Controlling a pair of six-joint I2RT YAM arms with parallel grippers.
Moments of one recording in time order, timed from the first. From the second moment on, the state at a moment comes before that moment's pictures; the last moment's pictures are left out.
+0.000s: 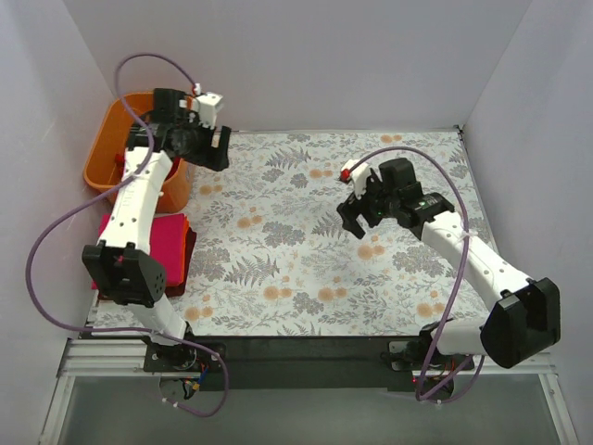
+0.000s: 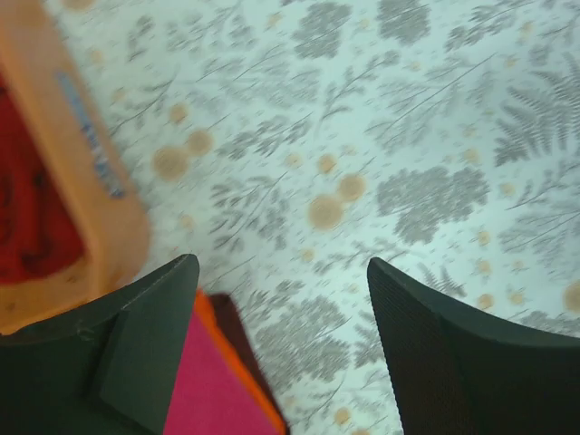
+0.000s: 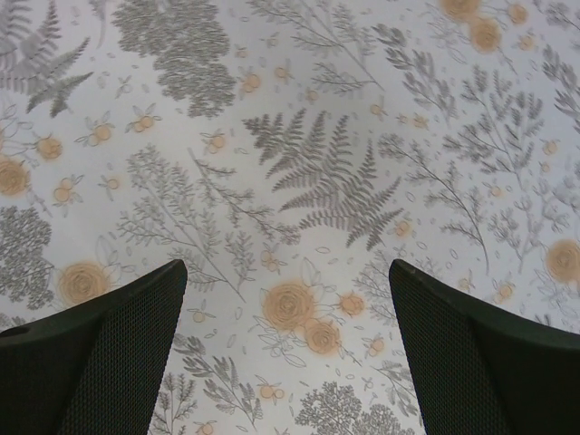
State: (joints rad) left arm -0.06 1.65 1.85 -1.01 0.28 0.26; right arm 0.52 1.30 1.07 -0.51 -0.30 -0.40
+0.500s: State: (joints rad) left arm -0.37 1.83 1.40 -0.67 0.39 -0.10; right arm 0.12 1.21 0.86 -0.51 -0.38 -0.30
